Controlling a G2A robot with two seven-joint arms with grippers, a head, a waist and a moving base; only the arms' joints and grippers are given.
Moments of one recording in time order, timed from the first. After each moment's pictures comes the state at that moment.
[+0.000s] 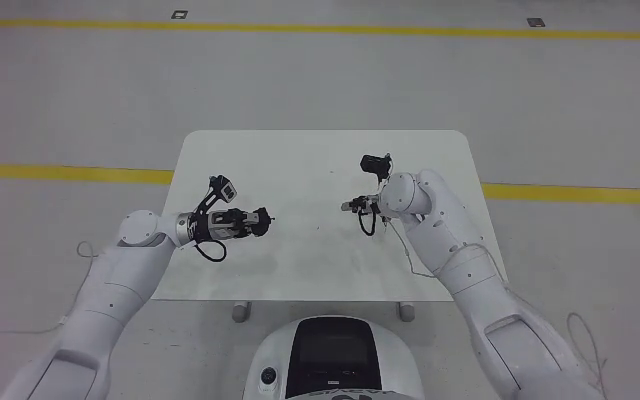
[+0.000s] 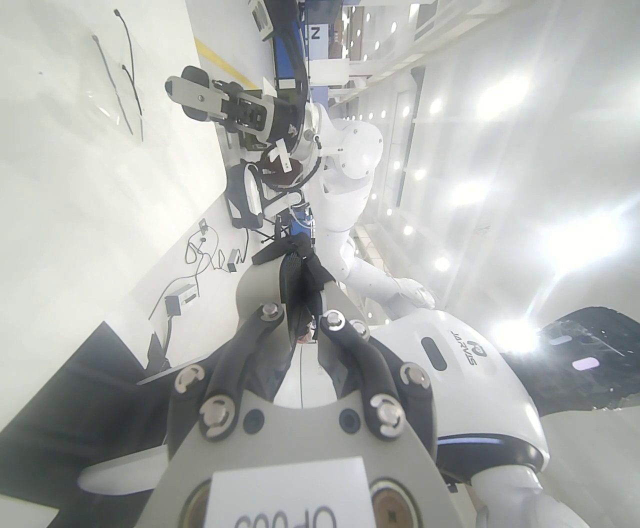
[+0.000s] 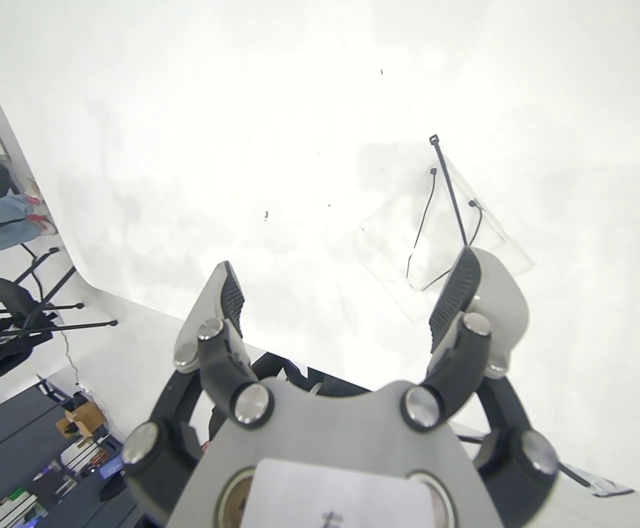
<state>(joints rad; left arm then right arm) 1.04 -0.97 -1.04 -1.02 -0.79 -0.34 -1.39 -0.92 -1.44 1.07 -1.14 -0.87 0.34 1.14</state>
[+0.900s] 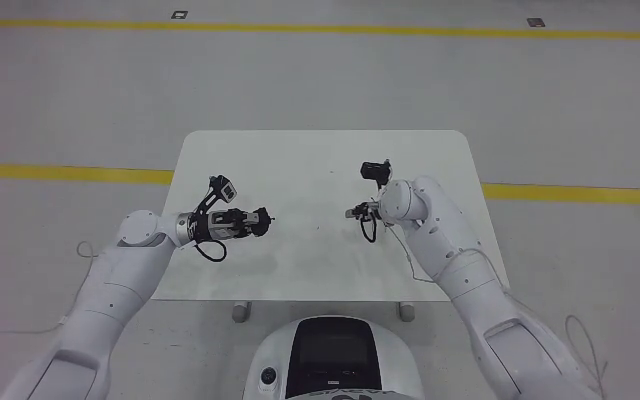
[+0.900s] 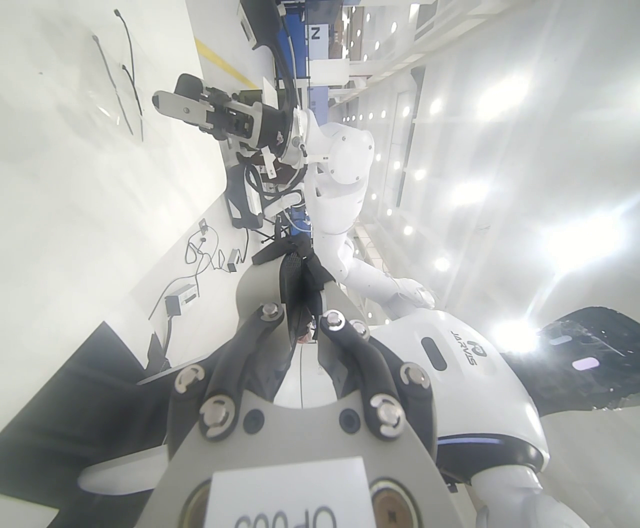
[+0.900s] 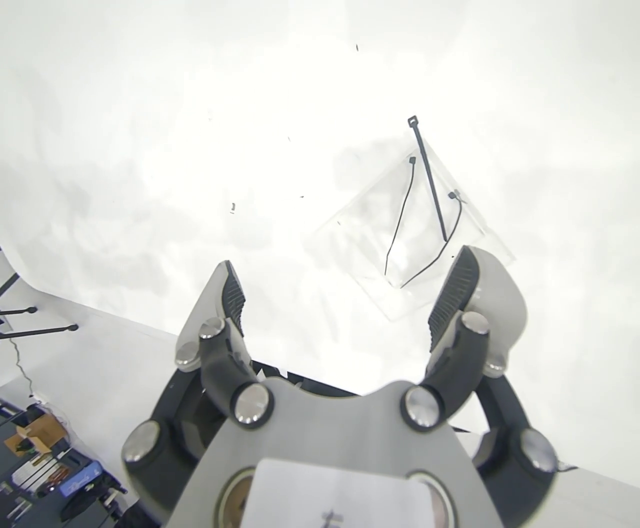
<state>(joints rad) 1.04 -0.97 -1.04 -1.02 -0.79 -0.34 -1.39 -0.95 -1.44 1.06 -1.15 -0.95 0.32 1.15</state>
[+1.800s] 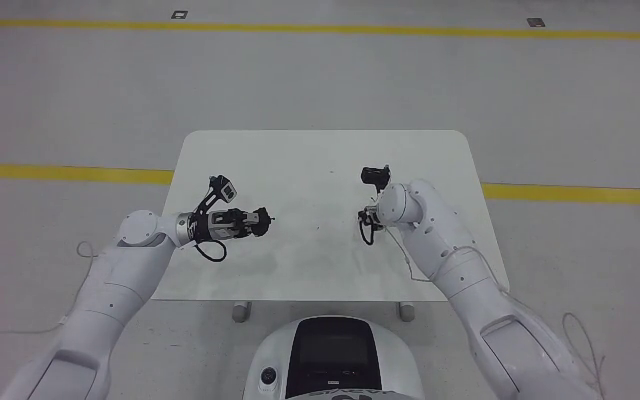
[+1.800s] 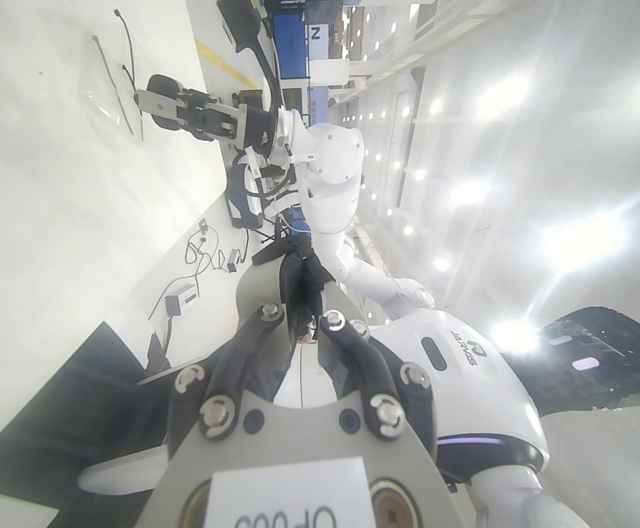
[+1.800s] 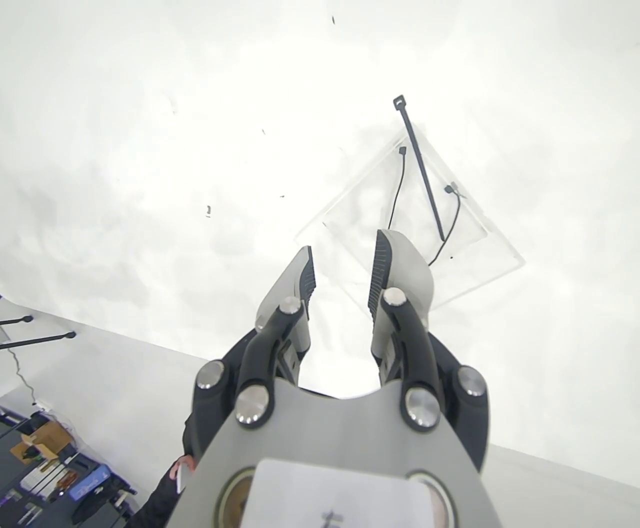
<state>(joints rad) 1.04 -0.97 -1.04 -1.02 -0.79 -0.34 -1.39 -0.92 -1.45 1.02 -1.05 -0.93 0.34 1.11</state>
